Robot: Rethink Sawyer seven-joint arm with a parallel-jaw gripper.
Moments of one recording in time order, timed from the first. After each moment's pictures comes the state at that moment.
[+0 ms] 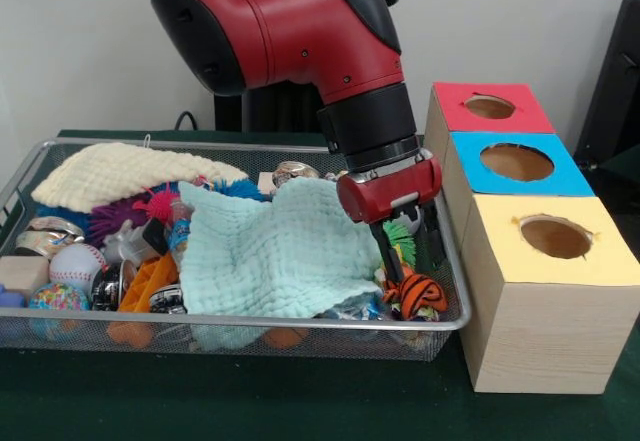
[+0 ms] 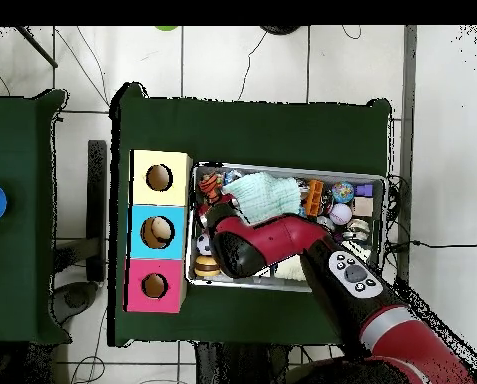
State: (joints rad) arm -0.60 -0.46 0.53 1.76 -0.74 -0.02 1.58
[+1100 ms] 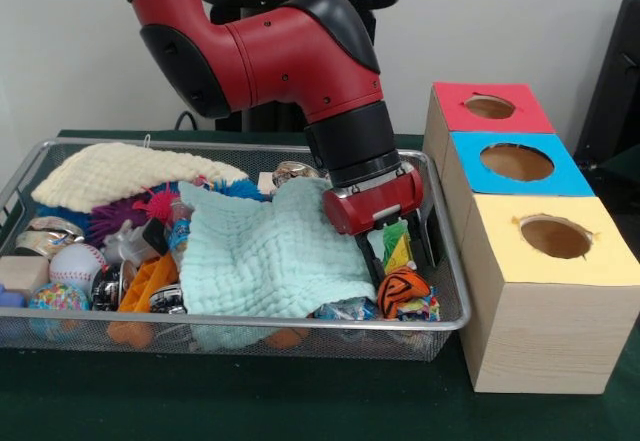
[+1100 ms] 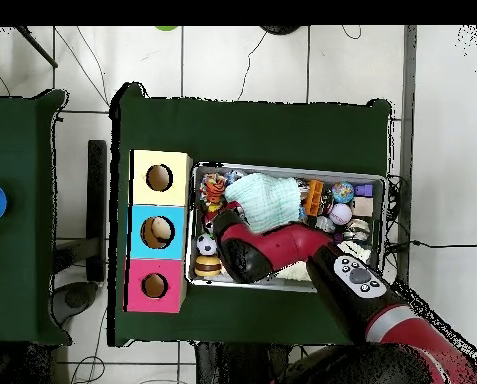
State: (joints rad) arm -0.64 -0.39 0.52 1.76 -0.78 -0.07 1.58
